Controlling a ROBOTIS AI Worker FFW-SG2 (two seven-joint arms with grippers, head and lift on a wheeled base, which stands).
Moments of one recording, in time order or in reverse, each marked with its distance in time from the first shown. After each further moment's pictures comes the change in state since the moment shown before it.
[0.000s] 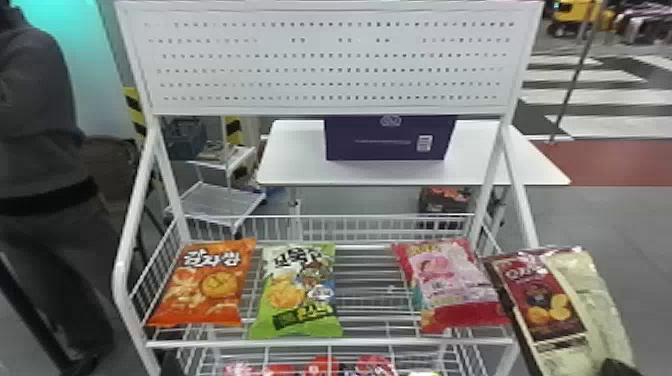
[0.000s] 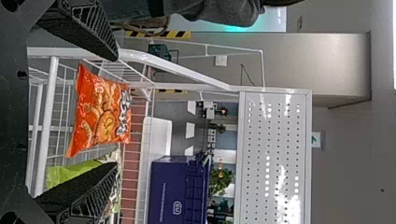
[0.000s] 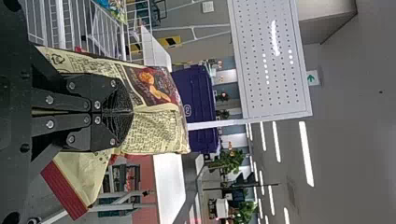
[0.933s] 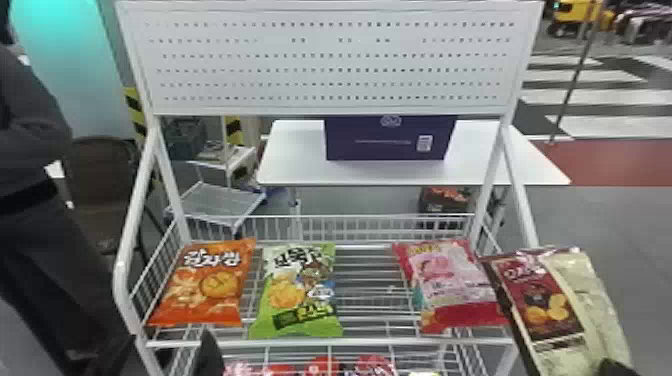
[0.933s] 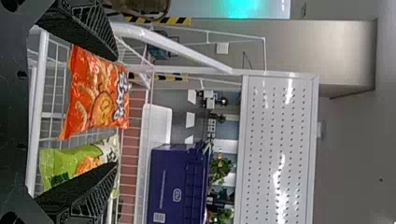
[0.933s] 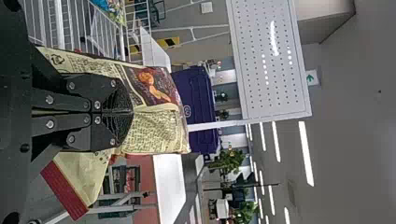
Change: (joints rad) left arm -0.139 -0.005 -0.055 0.060 0.002 0.074 -0.036; right arm 0.000 0.007 0.007 -0.003 0.000 0.000 0.002
